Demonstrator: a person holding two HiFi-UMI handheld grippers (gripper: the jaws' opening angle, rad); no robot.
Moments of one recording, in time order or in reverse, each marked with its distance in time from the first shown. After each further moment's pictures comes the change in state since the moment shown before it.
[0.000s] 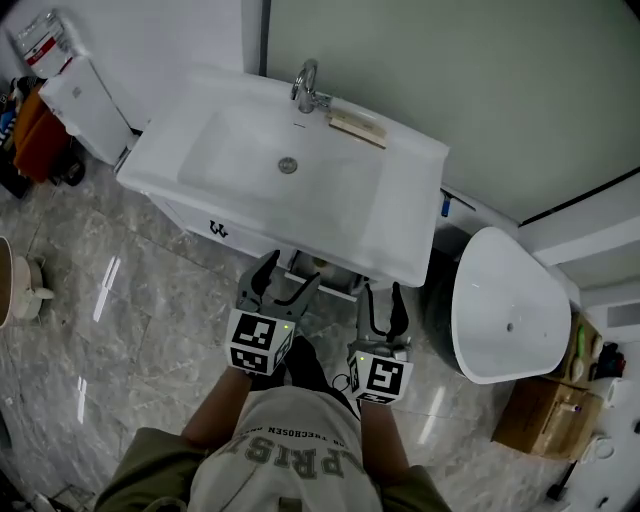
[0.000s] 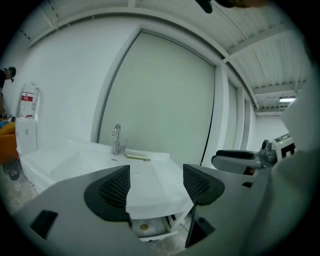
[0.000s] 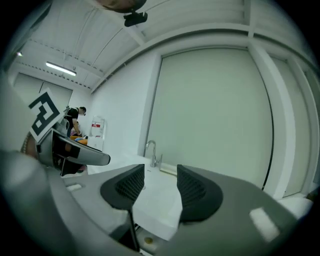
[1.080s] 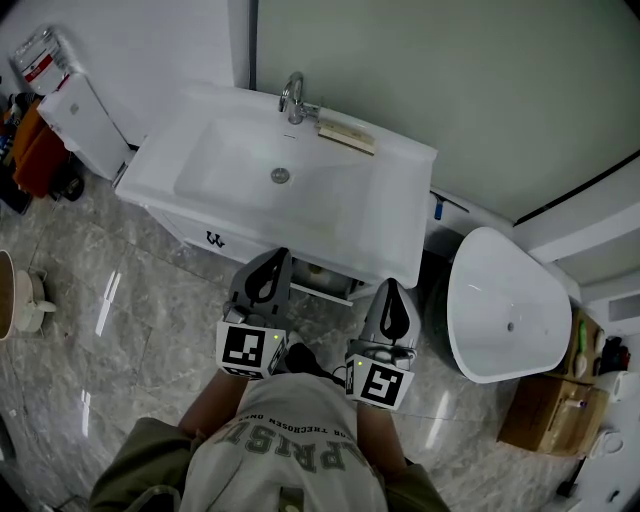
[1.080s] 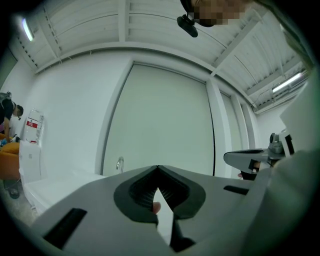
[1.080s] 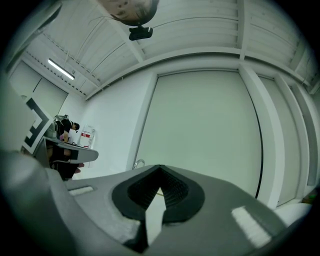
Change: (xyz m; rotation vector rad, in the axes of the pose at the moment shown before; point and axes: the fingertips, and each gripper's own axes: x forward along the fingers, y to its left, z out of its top) left arm -0.025 -0.007 0.077 0.115 -0.316 0.069; right arm -0.016 -0.020 0.071 -0.048 -0.193 -0.113
